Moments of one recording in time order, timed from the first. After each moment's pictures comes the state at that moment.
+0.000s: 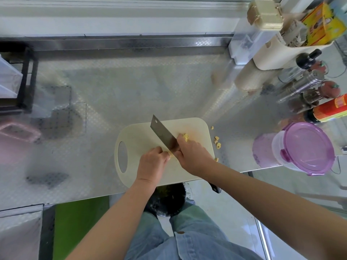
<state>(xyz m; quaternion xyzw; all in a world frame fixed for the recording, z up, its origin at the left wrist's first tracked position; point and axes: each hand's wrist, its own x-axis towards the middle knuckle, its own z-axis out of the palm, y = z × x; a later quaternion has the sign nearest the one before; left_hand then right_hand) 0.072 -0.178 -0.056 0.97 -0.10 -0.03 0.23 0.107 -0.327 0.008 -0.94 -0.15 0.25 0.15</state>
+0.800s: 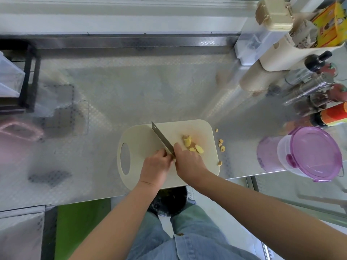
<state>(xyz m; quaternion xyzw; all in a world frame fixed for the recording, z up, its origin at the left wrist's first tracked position) 0.075 -0.178 -0.054 0.97 -0.12 -0.03 0.21 0.100 -0.303 -0.010 -0.95 -0.13 0.28 0.10</state>
